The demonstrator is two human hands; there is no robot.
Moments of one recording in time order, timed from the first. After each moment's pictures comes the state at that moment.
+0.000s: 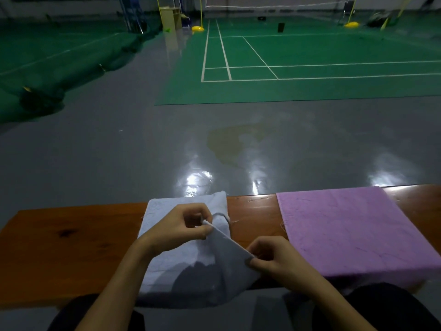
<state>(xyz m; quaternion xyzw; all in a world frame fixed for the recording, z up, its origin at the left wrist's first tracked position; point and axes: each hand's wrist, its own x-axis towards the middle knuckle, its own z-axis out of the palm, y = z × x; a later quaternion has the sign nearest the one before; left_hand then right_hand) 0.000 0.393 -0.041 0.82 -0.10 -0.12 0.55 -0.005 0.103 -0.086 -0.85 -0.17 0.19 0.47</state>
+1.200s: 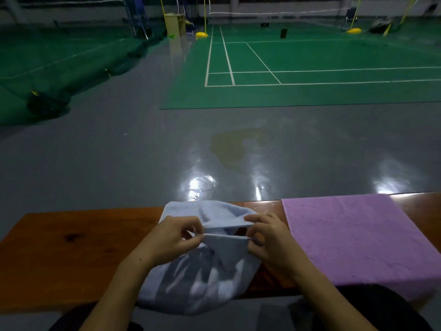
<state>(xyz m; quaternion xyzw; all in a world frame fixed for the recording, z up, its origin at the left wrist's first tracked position) -0.005 0.426 -0.054 0.93 -0.09 -0.07 0.35 0.038 0.129 -0.093 -0.89 -0.31 -0.08 0.32</state>
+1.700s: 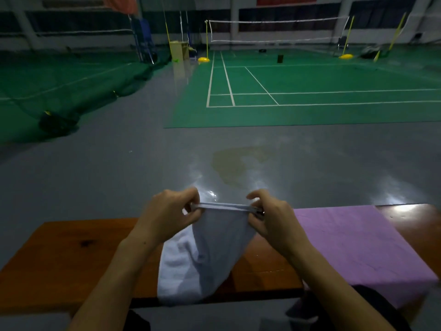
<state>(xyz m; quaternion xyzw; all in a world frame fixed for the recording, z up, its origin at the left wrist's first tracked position) -0.012 0.420 0.037 0.94 -0.16 0.22 0.19 0.033 0.136 -0.001 -0.89 -0.27 -0.18 0.31</state>
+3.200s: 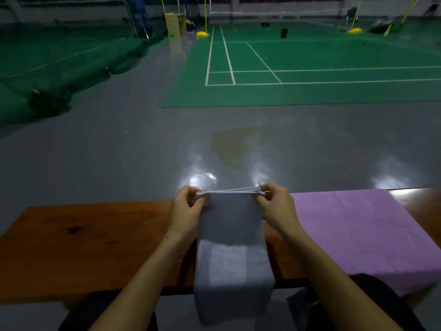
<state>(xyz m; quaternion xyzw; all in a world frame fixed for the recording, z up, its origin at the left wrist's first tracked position) 0.041 0.373 -0.086 0.70 0.12 0.15 0.69 0.090 0.146 -0.075 -0.87 0.00 -0.05 0.50</state>
